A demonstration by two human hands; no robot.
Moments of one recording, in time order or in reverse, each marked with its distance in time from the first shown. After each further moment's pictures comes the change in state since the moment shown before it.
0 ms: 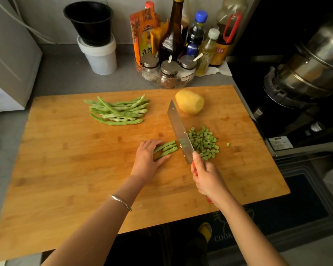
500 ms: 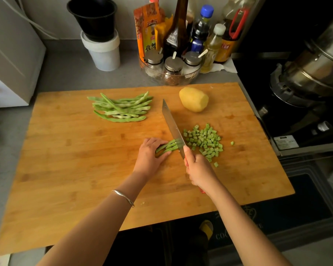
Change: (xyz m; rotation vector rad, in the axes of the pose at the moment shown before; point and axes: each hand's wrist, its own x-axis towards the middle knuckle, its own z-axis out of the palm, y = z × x) left_hand 0.002 0.001 -0.002 -0.052 0.002 -0.013; right_hand 0.026 -0.009 0.024 -0.123 0.000 0.044
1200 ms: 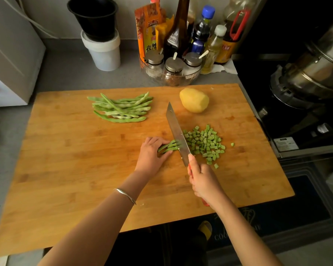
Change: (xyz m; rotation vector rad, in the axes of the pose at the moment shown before) left_hand 0.006 0.001 0.004 0.022 0.007 0.018; right_hand -0.019 0.016 -0.002 0.082 -0.011 -0.015
